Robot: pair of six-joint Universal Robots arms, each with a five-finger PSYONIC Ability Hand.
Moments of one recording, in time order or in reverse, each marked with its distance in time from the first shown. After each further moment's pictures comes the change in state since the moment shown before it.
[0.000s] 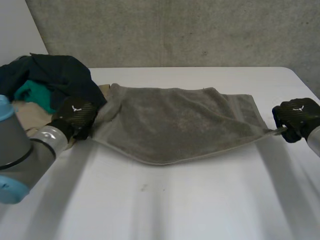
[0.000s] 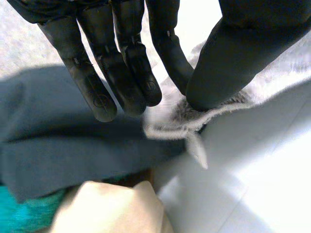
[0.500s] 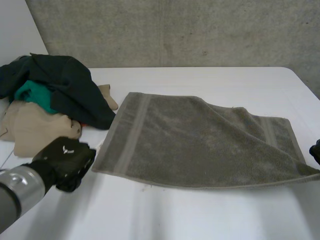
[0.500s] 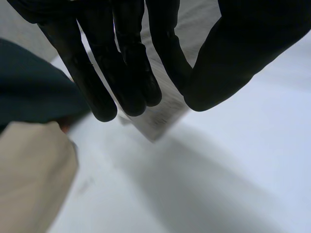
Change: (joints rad) left arm -0.022 0.365 -0.197 -0.508 -0.020 0.076; right arm -0.242 -0.190 0.023 0.572 -0.010 -0.478; left_hand 0.001 0.000 0.003 0.001 0.018; right_hand 0.000 0.000 0.000 0.000 0.002
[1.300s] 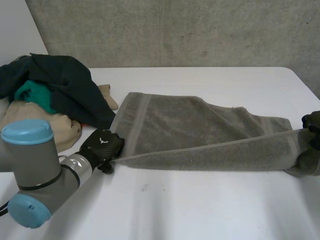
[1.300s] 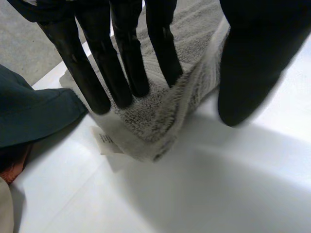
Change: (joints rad) left arm -0.116 -0.547 0.192 0.467 -0.007 -0.104; right arm 0.059 0.287 -0.078 -0.519 0.011 0.485; left_hand -0.260 -0.345 -0.358 -0.364 -0.344; right_hand 0.000 0.000 0.000 0.000 0.000
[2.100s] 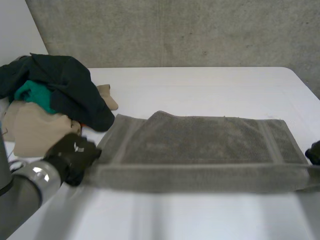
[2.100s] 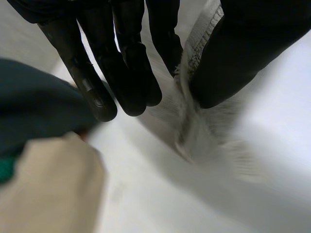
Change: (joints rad) left arm 0.008 0.392 -0.101 -0.340 -0.129 0.240; right arm -0.062 -0.194 0.112 0.356 -0.018 -0.473; left_hand 0.272 0.347 0.358 0.364 0.327; right_hand 0.000 0.000 0.001 0.000 0.000
